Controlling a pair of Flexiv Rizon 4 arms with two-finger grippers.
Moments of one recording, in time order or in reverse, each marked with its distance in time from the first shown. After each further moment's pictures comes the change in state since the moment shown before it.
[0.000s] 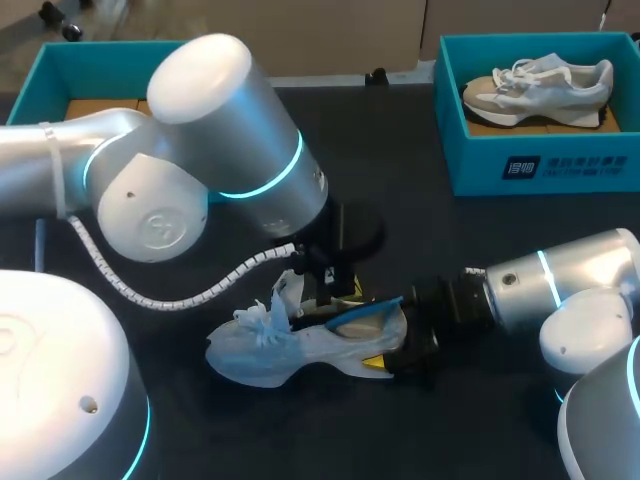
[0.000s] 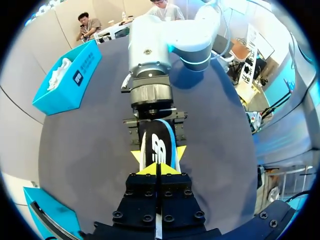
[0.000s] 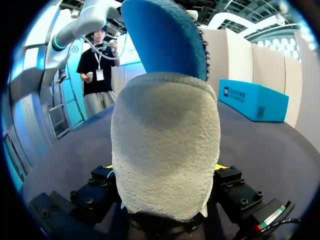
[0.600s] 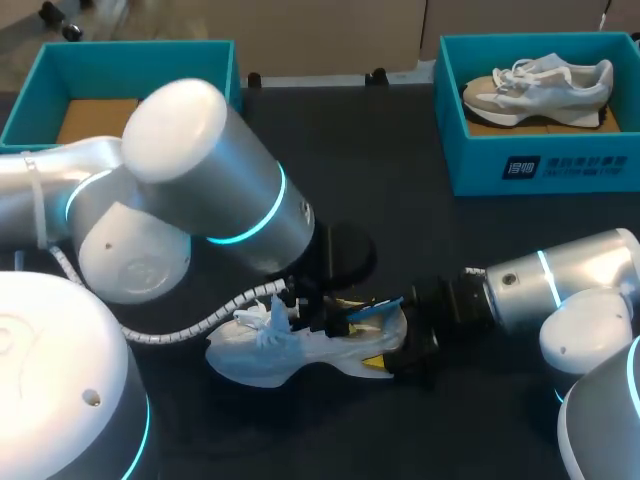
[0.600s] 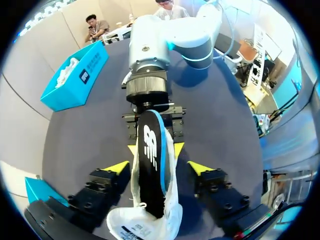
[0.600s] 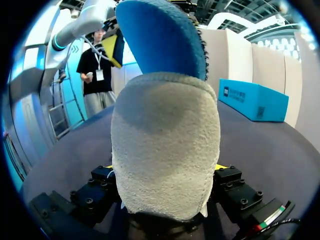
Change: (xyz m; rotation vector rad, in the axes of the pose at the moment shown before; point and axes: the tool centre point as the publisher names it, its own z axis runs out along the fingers) left arm 0.016 0.012 0.011 0.020 -0.102 -0.034; right arm 0.000 0.000 0.000 0.000 0.000 0.000
